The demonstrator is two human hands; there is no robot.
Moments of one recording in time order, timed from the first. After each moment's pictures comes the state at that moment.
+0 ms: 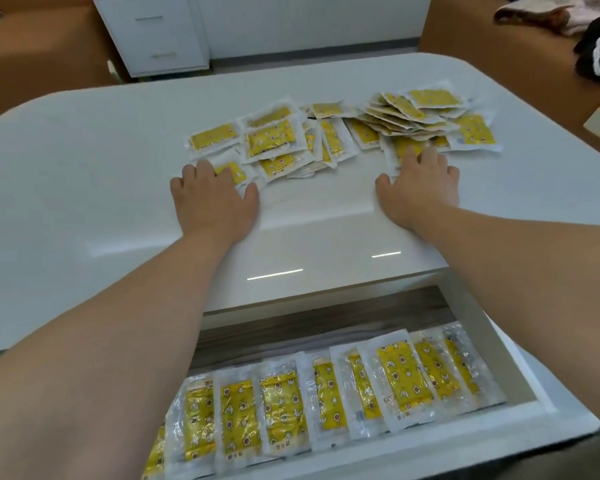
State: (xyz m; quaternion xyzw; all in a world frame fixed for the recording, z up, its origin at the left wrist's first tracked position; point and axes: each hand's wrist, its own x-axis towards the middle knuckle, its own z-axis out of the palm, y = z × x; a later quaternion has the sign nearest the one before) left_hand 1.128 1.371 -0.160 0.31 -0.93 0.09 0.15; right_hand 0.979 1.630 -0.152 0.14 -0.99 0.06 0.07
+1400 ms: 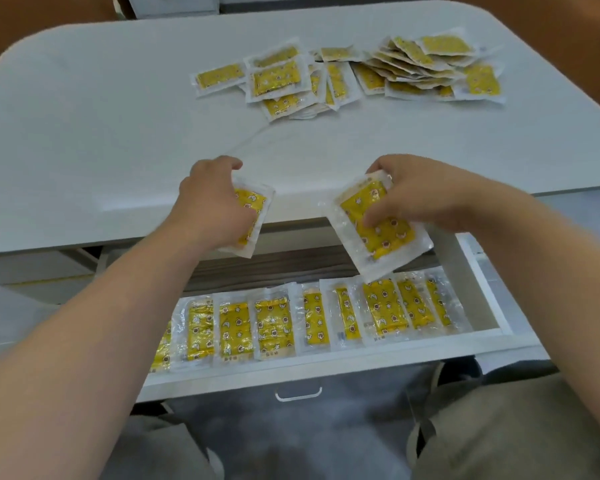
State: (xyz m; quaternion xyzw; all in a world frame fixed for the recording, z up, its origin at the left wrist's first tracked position) left_hand 1.250 1.460 -0.115 0.33 -0.91 -0.26 0.04; right_hand 1.103 1.682 -0.090 0.23 -0.88 0.29 -0.31
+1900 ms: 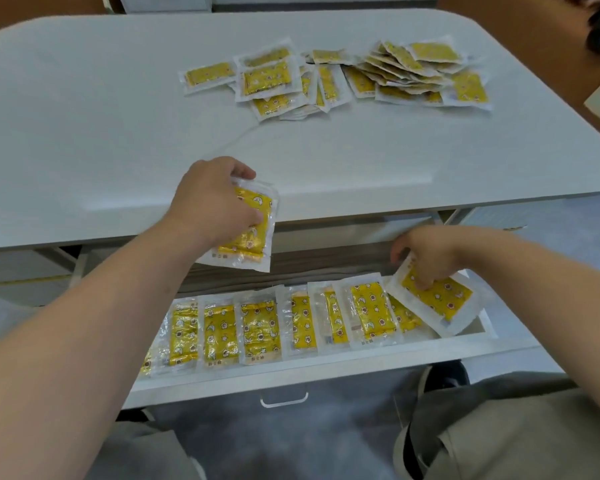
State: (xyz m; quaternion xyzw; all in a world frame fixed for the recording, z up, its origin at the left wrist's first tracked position) left_hand 1.245 1.478 -0.108 0.34 -0.87 -0.35 0.06; right_hand 1.082 1.732 -0.156 0.29 -0.87 -0.14 -0.36
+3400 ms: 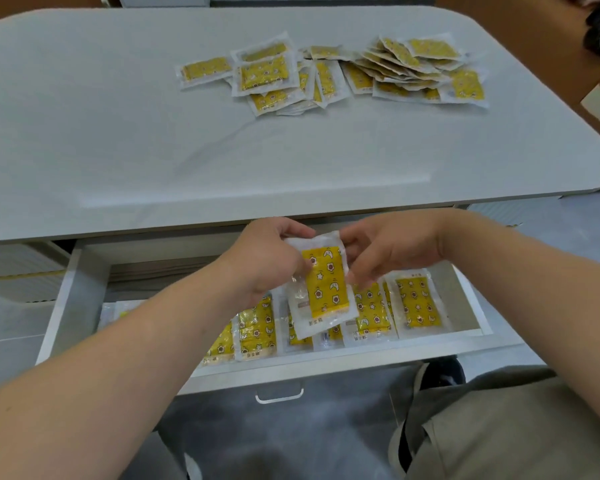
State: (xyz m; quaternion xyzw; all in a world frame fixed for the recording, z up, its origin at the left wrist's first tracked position) left_hand 1.255 1.545 -0.145 0.33 -0.73 -0.60 -0.07; right_hand 1.105 1.696 -0.137 0.28 -0.67 0.25 -0.64
